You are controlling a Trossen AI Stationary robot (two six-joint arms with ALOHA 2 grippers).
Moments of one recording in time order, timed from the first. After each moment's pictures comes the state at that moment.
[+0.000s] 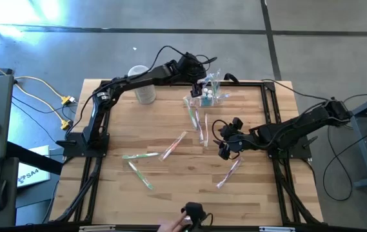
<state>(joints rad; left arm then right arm) 0.48 2.06 1.89 -0.38 -0.06 0.45 0.26 1.22 0.73 -0.36 0.55 0.50</state>
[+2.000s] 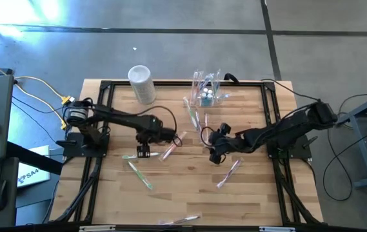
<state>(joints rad) -0.03 1.74 1.22 -1.28 -0.08 -0.14 0.21 1.46 0.73 -0.14 0.42 0.39</state>
